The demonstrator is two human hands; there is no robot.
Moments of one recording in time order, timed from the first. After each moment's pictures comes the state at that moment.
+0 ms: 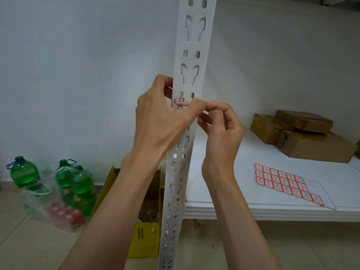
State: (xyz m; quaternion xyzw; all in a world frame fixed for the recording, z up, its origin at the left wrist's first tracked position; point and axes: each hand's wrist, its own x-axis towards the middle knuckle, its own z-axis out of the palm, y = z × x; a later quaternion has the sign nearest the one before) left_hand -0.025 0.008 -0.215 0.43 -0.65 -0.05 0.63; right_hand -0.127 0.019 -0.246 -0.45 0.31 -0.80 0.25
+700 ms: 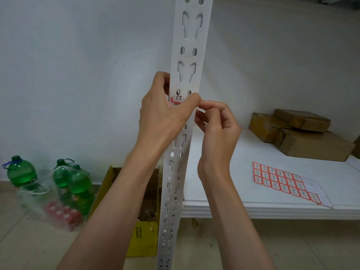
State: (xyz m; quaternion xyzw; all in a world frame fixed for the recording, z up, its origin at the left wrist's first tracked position) left_hand -0.032 0.005 -0.213 0.43 -0.65 -0.14 0.61; right_hand -0.125 0.019 -0.246 -0.44 0.30 -0.81 0.26
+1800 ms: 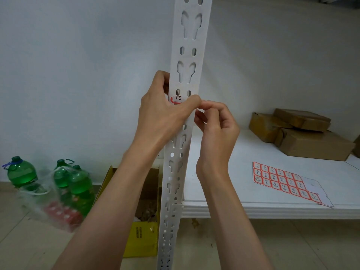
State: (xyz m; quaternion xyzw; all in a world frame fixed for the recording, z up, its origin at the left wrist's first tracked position) left_hand -0.029 0.008 -0.209 0.41 -0.65 -0.18 0.61; right_hand -0.123 0.017 -0.247 -0.43 0.30 -0.81 0.26
